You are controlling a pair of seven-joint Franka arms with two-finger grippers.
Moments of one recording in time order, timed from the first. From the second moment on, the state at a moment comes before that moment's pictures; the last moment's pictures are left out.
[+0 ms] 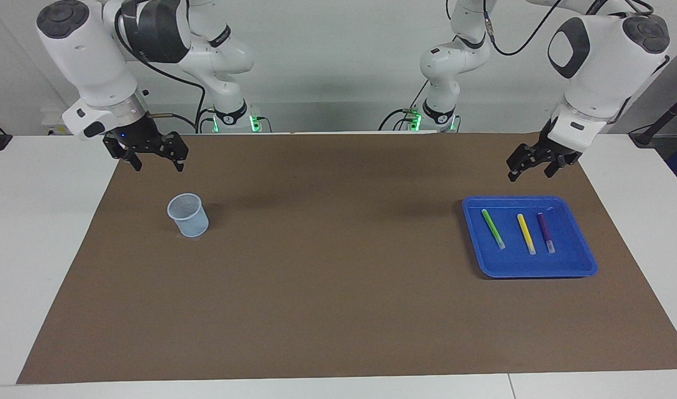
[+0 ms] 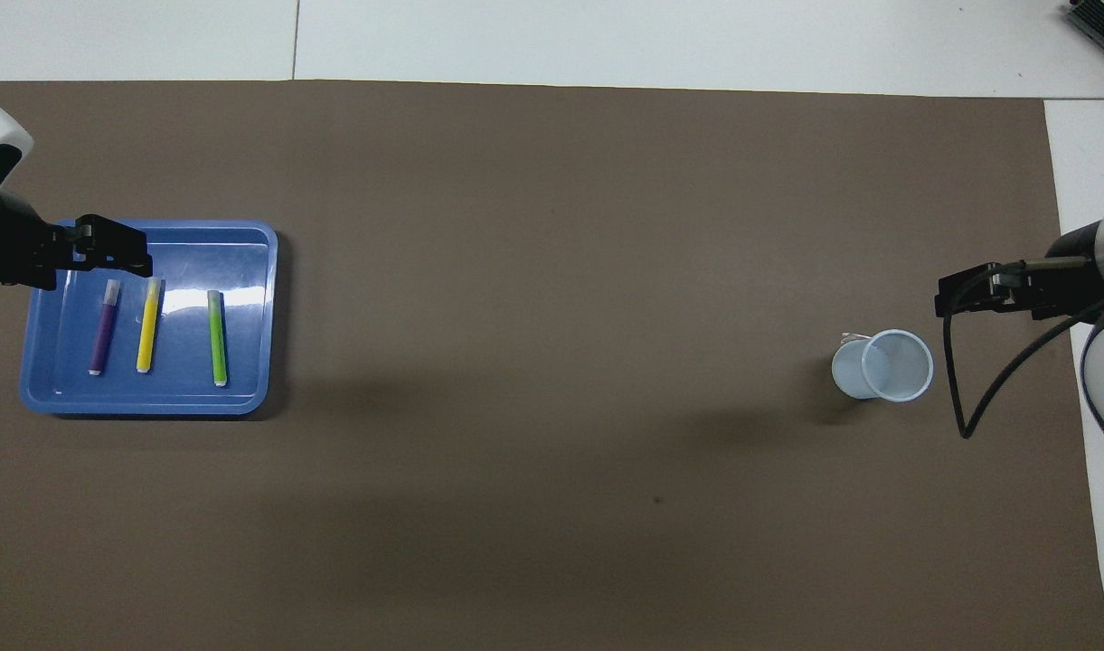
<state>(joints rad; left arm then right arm) 0.17 0.05 -0.21 -1.63 -0.01 1.69 -0.12 0.02 -0.02 -0.04 -1.71 0.00 1.67 0.03</state>
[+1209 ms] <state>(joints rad) -0.06 0.02 -0.04 -1.62 -0.01 1.66 -0.03 0.02 -0.02 -0.04 -1.71 0.00 1.67 0.03</state>
